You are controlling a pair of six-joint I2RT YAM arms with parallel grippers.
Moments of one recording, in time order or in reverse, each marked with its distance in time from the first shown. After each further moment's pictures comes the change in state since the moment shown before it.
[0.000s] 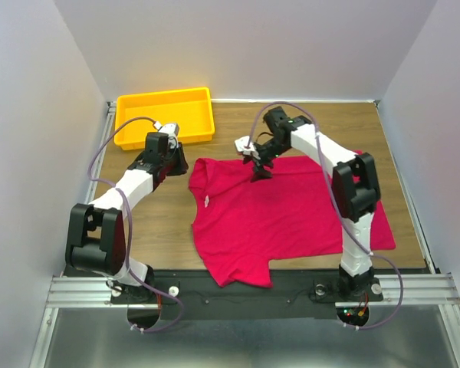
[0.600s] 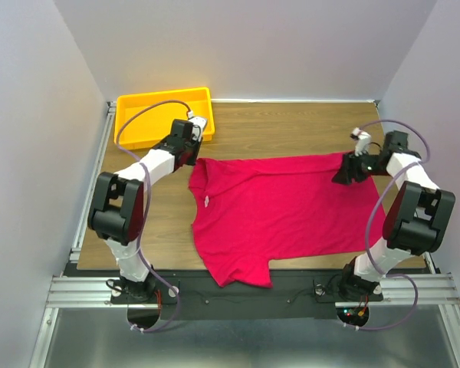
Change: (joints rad) left arm -0.119 0.314 0.274 -0.055 -0.185 0.352; right arm -0.811 -0.391 -0.602 0.335 0.103 0.850
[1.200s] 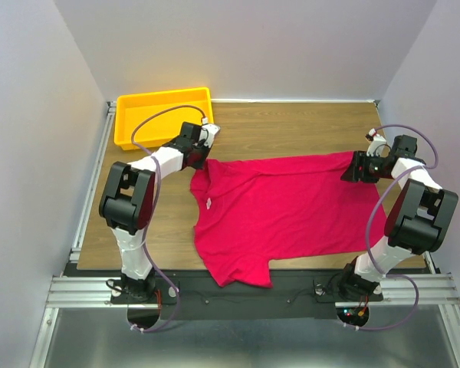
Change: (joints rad) left arm -0.028 0.081 0.040 -0.010 0.141 0.084; right arm -0.031 0.019 -0.029 0.115 0.092 0.182
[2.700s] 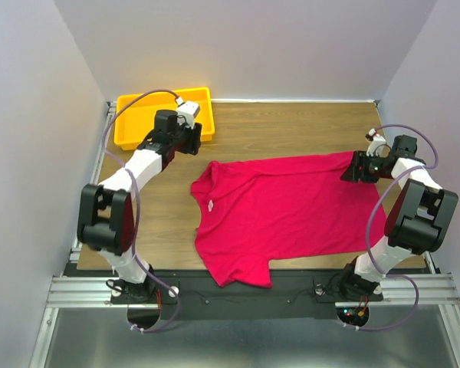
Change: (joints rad) left arm 0.103 -0.164 -0.039 0.130 0.105 -0.140; right arm 0.000 0.000 0.000 0.001 -0.010 -0.003
